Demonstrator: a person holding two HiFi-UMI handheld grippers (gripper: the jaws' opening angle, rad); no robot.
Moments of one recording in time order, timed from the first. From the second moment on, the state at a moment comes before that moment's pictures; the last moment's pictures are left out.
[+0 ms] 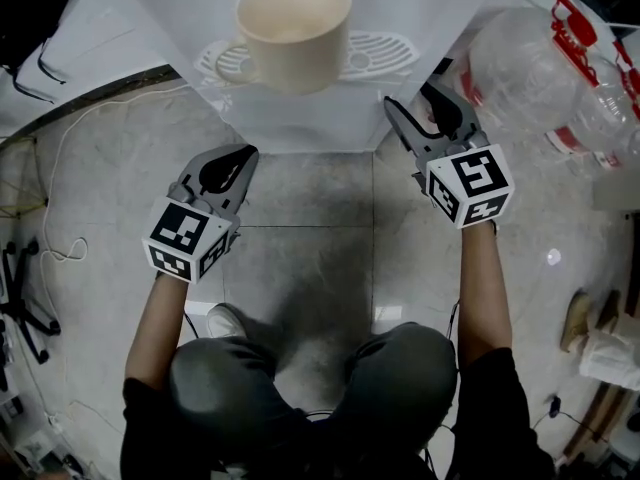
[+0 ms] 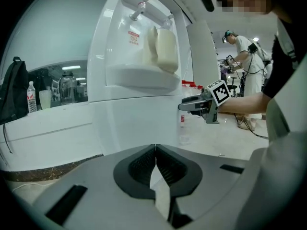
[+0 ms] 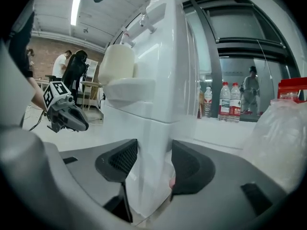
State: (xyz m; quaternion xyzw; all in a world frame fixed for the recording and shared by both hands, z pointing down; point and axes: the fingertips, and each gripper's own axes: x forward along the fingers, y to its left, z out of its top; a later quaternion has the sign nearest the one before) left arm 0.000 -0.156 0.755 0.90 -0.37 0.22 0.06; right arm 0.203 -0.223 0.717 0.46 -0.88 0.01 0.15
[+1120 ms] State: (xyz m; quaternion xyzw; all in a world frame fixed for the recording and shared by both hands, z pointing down) left arm -0.003 -0.120 0.749 0.88 -0.36 0.27 0.12; right arm 0.200 -0.170 0.714 0.48 -0.85 0.05 0.20
